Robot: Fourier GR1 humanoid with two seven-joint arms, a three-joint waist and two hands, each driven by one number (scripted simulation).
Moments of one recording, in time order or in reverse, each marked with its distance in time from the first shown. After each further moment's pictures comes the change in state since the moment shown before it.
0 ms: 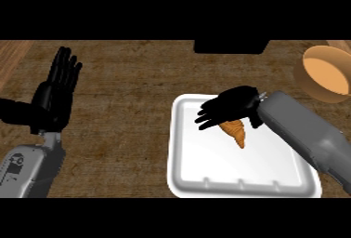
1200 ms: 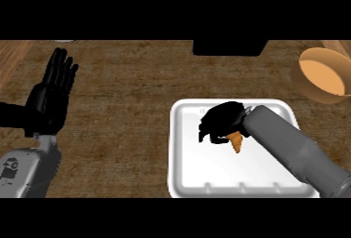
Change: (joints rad) left arm 0.024 -0.011 0.032 -0.041 -0.025 -0.025 0.035; right arm 0.069 0.118 -0.008 0.075 0.121 -0.168 -0.081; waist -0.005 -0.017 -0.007
